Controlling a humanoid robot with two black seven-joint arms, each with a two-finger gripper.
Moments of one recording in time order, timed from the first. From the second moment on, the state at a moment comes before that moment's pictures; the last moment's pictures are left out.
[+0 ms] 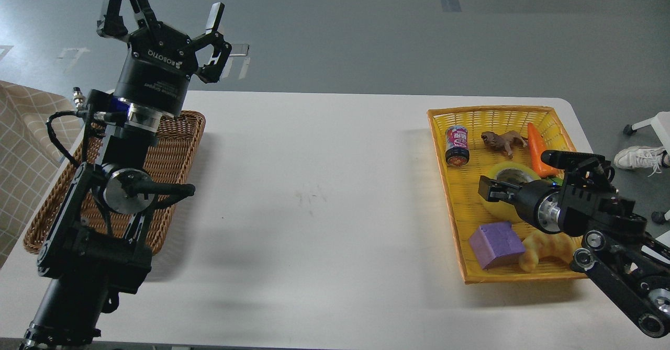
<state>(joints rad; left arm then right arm) -0.30 0.10 -1.52 -1.50 0.60 -0.31 -0.19 0.38 -0.47 0.90 1.36 -1.89 0.41 -0.31</state>
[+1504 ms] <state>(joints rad) -0.31 0.15 -1.53 -1.45 0.60 -0.31 -0.19 0.34 -0.46 0.91 1.36 -1.88 0.36 -0.30</state>
